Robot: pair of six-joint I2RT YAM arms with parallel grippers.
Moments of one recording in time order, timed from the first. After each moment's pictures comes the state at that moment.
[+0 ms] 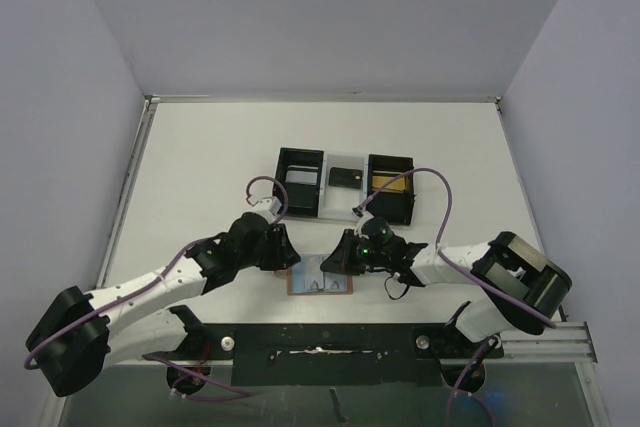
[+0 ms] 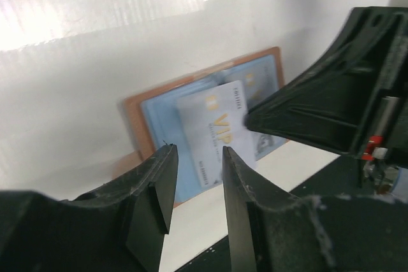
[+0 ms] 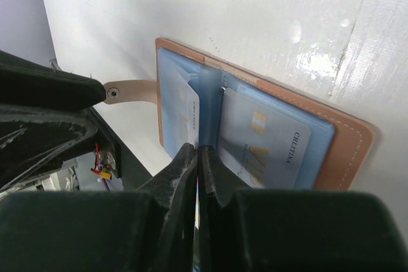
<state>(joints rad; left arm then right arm) -0.80 1.06 0.47 -0.14 0.03 -0.77 0.81 1.45 0.42 0.38 -0.30 1.02</state>
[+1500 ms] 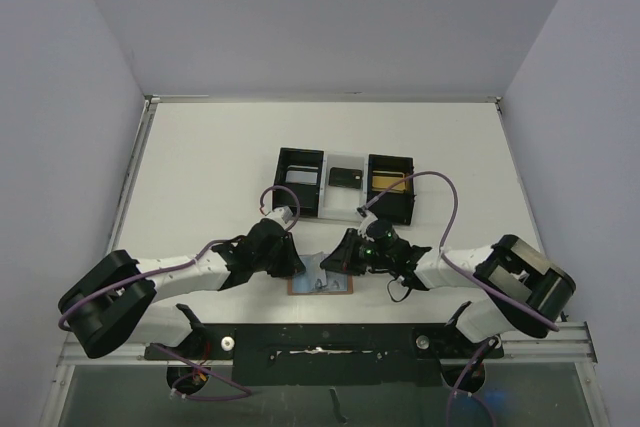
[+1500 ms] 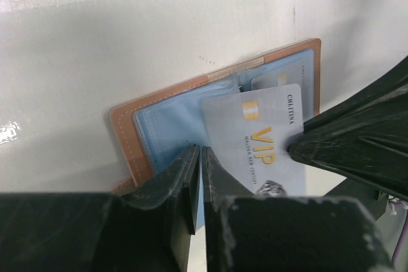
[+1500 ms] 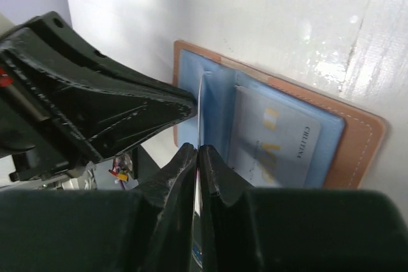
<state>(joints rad) -0.84 1.32 0.44 0.07 0.05 -0.85 0.80 1.46 0.38 0.48 -0.30 1.08</state>
